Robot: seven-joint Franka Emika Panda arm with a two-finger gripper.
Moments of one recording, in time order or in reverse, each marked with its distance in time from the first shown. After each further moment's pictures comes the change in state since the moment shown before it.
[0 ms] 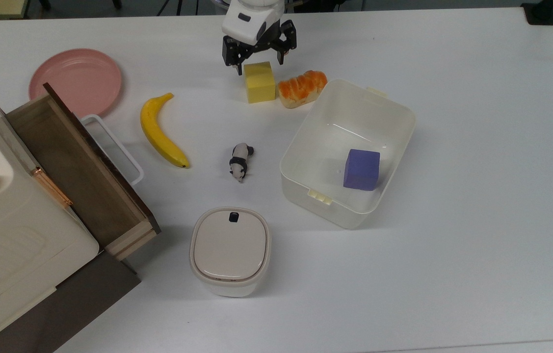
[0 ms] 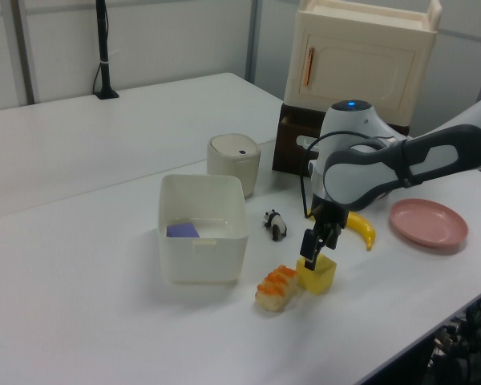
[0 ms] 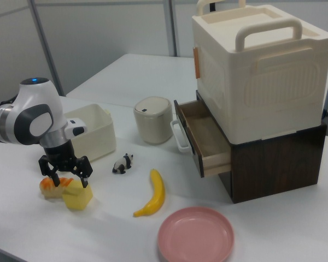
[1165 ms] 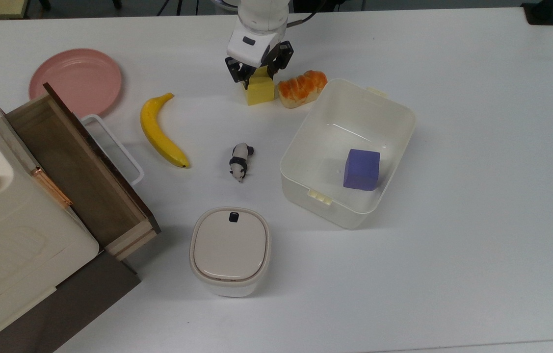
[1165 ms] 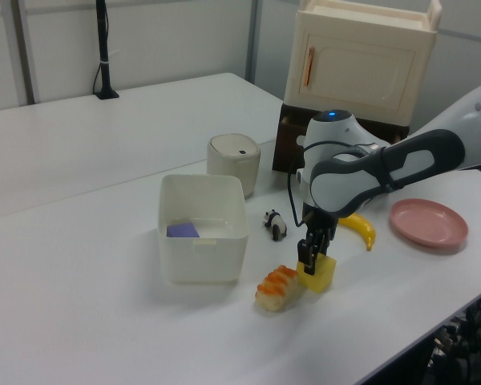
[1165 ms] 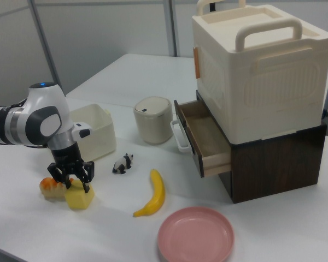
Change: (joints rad) arm 0.004 0.108 0.000 0.059 -0.064 0.003 -0.002
